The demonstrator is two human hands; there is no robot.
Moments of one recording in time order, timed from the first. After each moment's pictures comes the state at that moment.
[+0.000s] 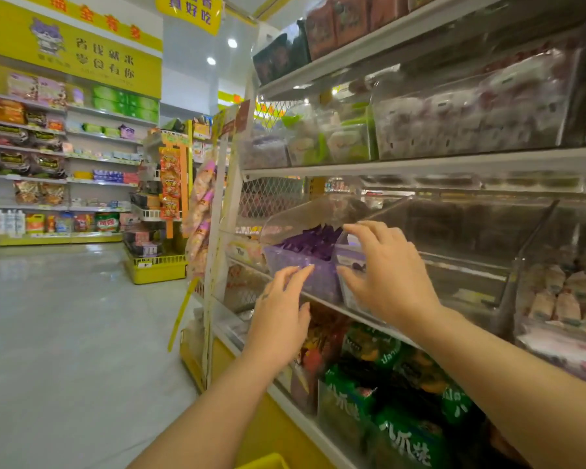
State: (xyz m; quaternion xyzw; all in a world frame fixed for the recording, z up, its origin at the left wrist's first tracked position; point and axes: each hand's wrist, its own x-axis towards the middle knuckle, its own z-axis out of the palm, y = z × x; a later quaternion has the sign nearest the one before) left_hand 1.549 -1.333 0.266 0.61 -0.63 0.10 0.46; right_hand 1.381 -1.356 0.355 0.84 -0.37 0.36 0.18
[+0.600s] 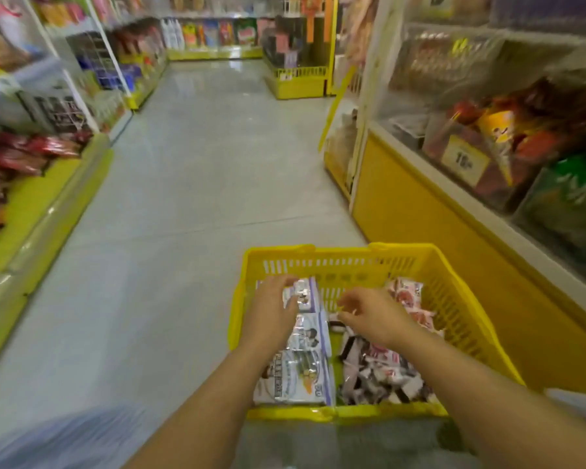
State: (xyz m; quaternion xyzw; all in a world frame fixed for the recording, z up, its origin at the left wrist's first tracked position) left_hand 1.642 -1.097 -0.046 0.84 -0.35 -0.11 0.40; right_hand 1.521 -1.245 -0.022 0.92 -0.28 -0.04 -0.26
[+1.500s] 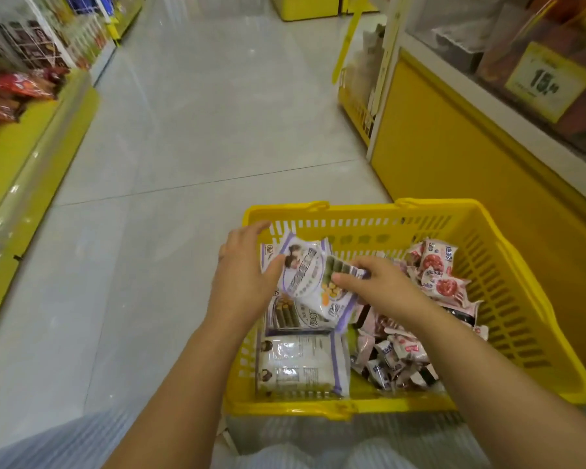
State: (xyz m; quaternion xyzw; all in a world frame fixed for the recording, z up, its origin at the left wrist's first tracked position) left_hand 1.680 -1.085 -0.049 0.88 -0.30 -0.05 0.37; right_hand 1.547 -1.248 -0.058 0.78 -0.32 -0.01 -0.54
